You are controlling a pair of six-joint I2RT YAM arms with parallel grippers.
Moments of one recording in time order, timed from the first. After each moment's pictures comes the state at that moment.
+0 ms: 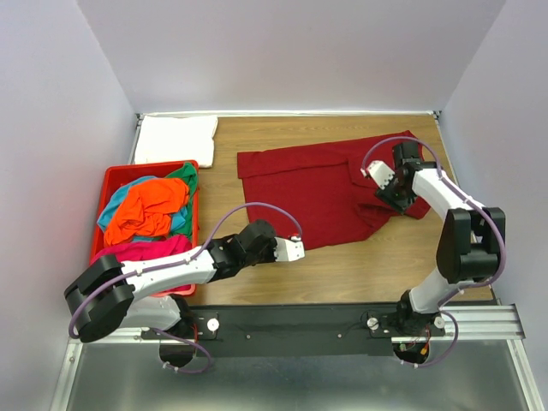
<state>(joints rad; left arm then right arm) -1.00 1.22 0.58 -0.11 -0.12 0.60 0.04 1.63 1.13 -0.71 0.11 -0.86</state>
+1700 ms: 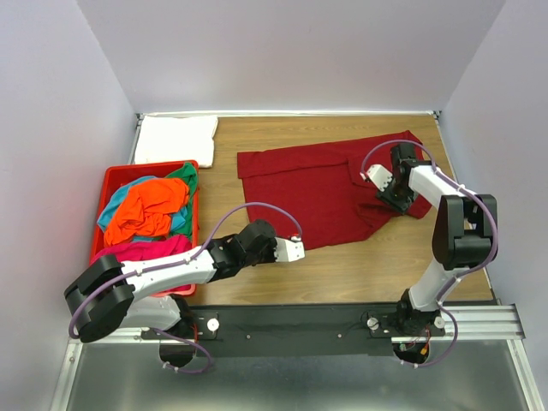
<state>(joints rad) -0.99 1.22 0.58 -0.11 -0.10 0.60 0.02 1.75 1.15 -0.70 0.15 -0.90</state>
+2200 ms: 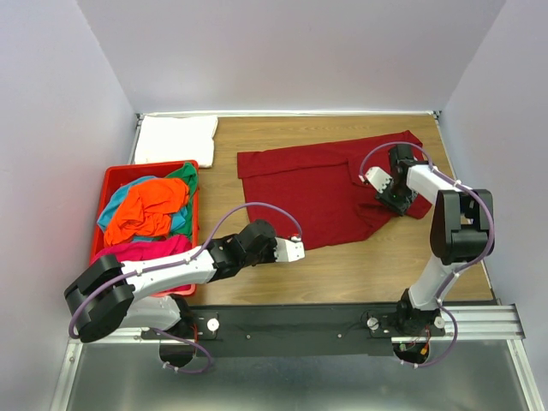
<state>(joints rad) -0.99 1.22 0.58 -0.11 -0.10 0.60 0.02 1.80 1.15 -0.69 0.15 -0.91</state>
